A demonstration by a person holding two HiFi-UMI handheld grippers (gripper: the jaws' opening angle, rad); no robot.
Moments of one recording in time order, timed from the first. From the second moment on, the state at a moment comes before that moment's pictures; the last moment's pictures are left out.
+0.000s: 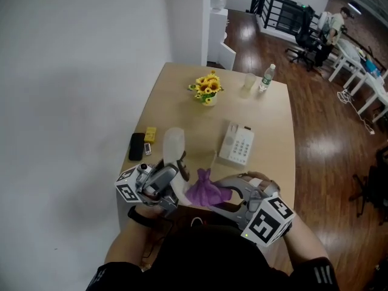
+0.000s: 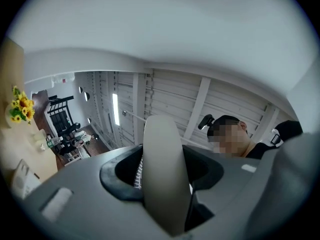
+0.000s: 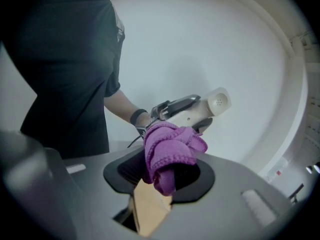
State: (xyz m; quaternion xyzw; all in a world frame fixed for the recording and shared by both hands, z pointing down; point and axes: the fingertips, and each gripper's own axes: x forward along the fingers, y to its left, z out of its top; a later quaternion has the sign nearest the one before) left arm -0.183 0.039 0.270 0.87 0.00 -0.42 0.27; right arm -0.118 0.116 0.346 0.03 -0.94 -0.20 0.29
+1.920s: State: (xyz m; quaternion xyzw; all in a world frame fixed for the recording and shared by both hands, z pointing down) left arm -0.085 -0.070 0.430 0.90 -0.22 -0.15 0.34; right arm 0.033 -0.185 0.601 0.34 -0.87 0.09 0.35
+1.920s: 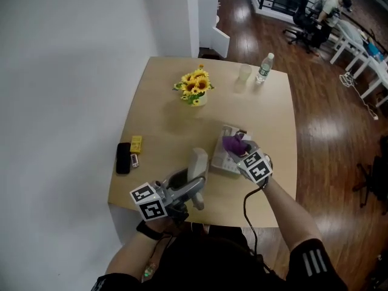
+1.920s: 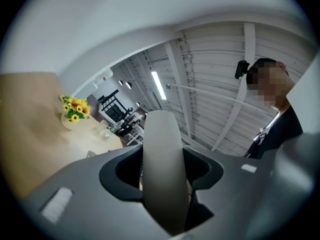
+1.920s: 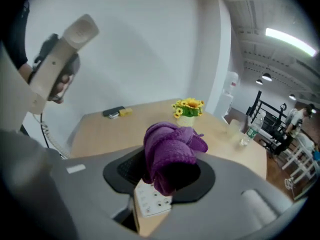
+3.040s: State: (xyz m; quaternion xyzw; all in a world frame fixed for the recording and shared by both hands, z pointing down) left arm -0.094 -0.104 0.476 0.88 -0.28 -0.14 0.36; right arm 0.004 -0.192 0.735 0.22 -0.79 -0.08 0.56
